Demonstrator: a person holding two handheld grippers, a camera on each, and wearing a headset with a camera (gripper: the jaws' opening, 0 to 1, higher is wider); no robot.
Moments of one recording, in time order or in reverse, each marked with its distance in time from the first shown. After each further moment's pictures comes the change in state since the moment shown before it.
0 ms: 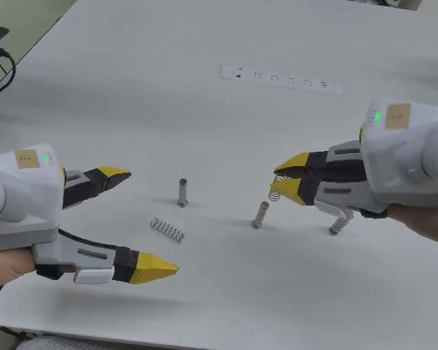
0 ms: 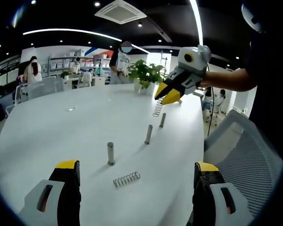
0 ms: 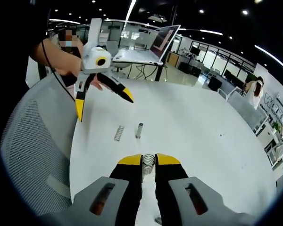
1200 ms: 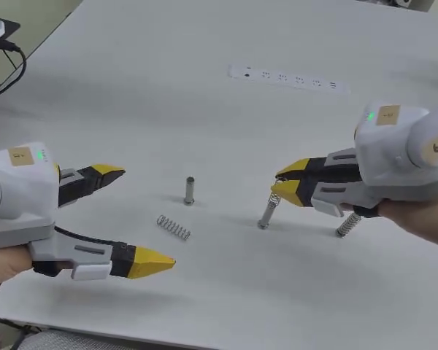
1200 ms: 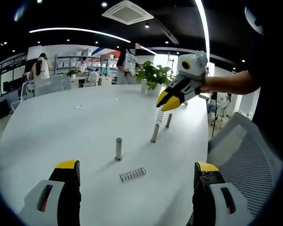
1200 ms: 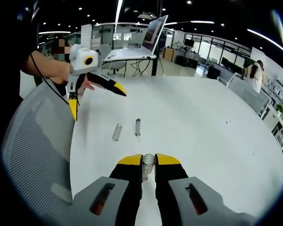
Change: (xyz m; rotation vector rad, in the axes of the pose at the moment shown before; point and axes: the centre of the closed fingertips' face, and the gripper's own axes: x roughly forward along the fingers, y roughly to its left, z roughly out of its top) left arm -0.011 0.011 -0.005 -0.034 -0.011 0.055; right arm 0.020 -0.004 -0.016 0.123 0.020 0.029
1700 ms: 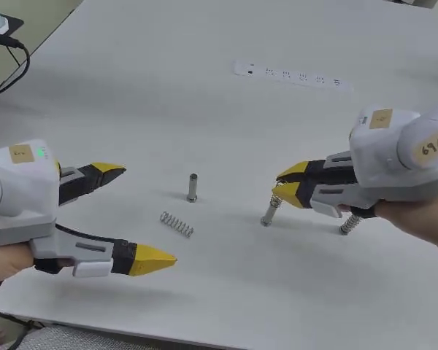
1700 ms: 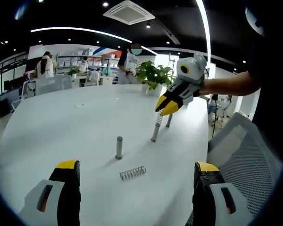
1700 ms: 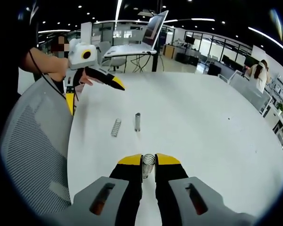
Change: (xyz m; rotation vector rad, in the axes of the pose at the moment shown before) left arm -0.002 0.000 -0.002 -0.008 0.002 0.004; right arm 0.010 -0.001 -0.014 0.009 0.023 0.005
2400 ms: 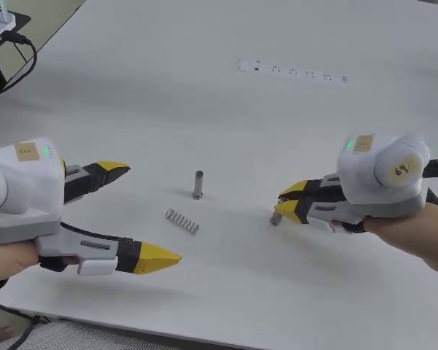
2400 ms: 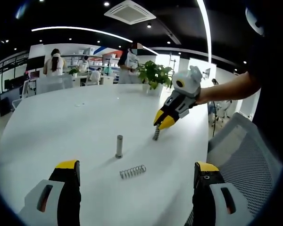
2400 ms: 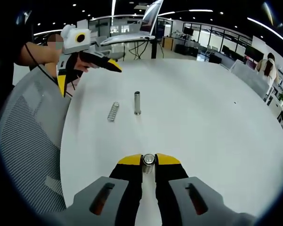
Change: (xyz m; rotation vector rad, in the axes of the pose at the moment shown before) left arm -0.001 0.001 -0.002 -0.008 0.000 0.006; right arm 0.024 0.006 -0.040 0.044 0.072 0.018
